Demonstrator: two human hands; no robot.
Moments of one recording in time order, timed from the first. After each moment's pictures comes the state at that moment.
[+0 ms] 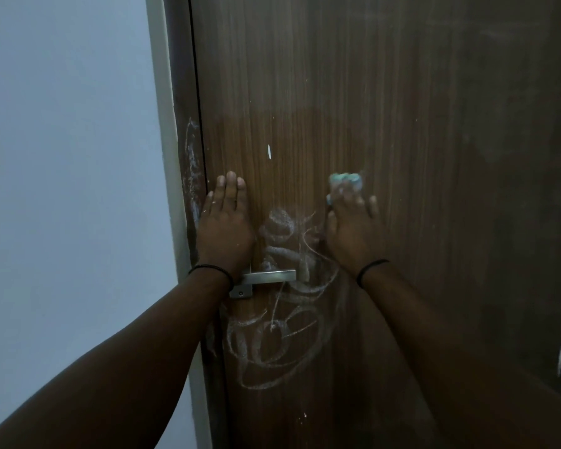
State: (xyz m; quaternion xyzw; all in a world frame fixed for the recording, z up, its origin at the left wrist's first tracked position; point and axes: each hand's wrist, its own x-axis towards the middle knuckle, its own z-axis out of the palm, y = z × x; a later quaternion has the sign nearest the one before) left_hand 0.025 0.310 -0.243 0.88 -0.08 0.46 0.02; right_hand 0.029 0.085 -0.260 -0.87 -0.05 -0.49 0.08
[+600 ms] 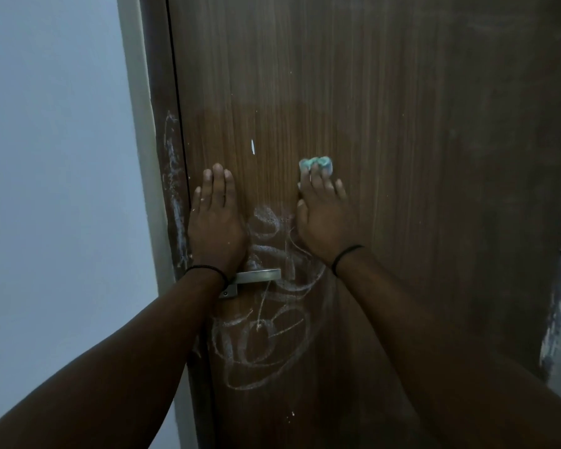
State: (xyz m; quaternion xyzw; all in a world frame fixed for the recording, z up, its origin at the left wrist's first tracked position) left_hand 0.033 0.295 -0.247 0.86 -0.09 0.50 0.07; right_hand 0.036 0.102 -0.244 -0.85 -0.11 -0.50 0.10
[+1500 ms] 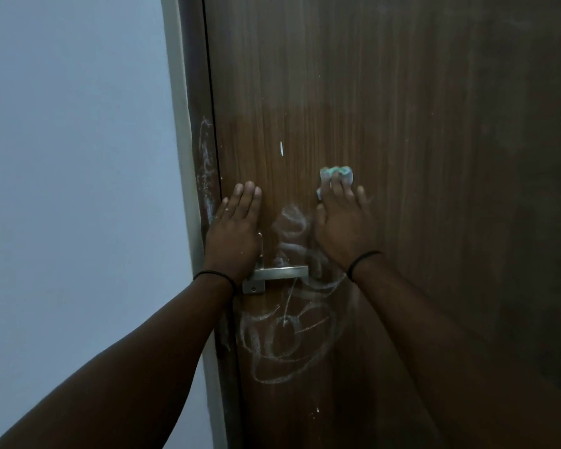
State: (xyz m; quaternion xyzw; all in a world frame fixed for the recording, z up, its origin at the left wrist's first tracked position) left_hand 0.023 0.326 -0.260 0.88 -0.15 0.46 0.02; right_hand 0.027 0.118 -0.251 -0.86 -0.07 -0.49 0.08
